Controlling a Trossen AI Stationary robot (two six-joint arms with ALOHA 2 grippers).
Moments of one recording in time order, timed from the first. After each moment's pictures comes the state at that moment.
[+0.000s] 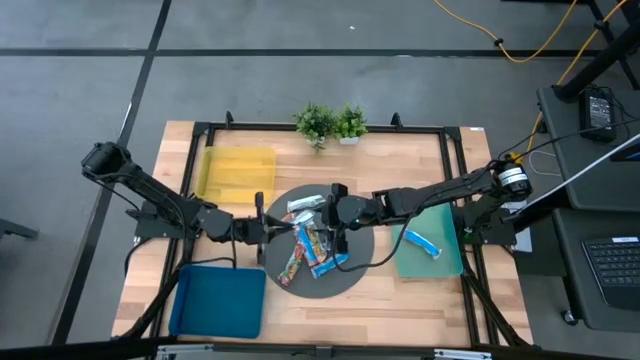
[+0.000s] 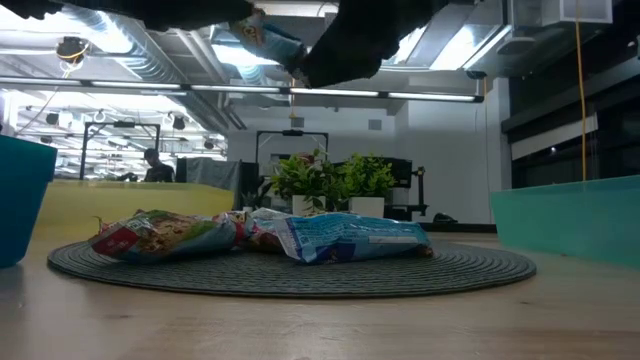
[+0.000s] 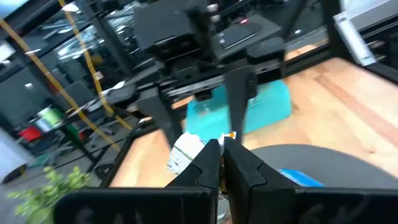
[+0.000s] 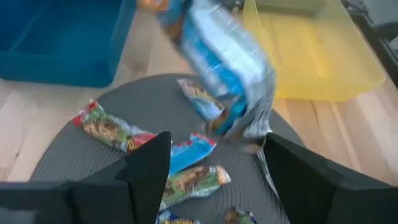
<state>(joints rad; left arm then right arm) -0.43 1.16 0.48 0.57 -0.59 0.38 0.17 1.68 1.22 -0.18 0.21 0.02</state>
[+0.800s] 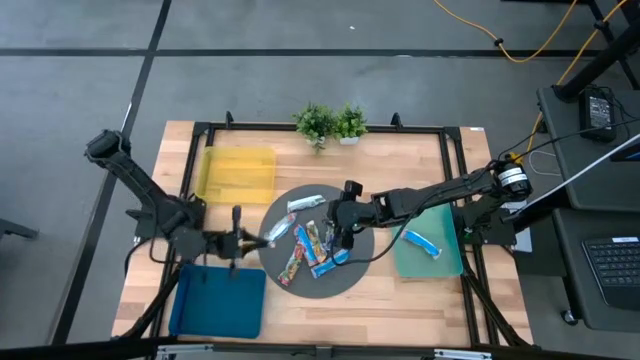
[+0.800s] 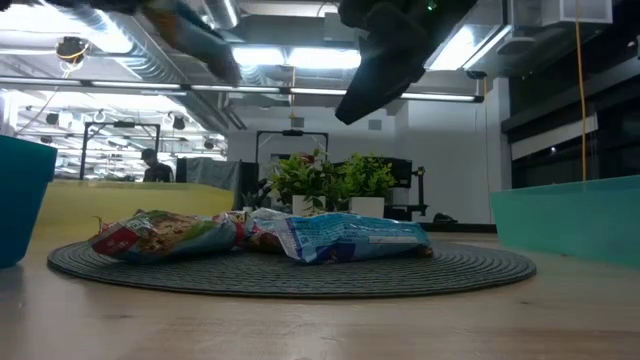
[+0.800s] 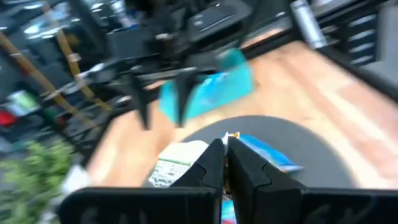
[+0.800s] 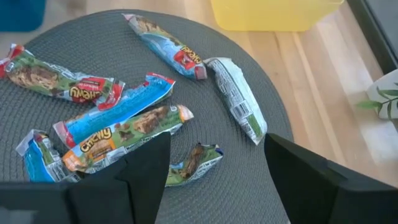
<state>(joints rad) -0.76 0.97 0.48 0.18 -0.82 0.16 0.18 1.68 1.22 -0.41 0.37 0.15</state>
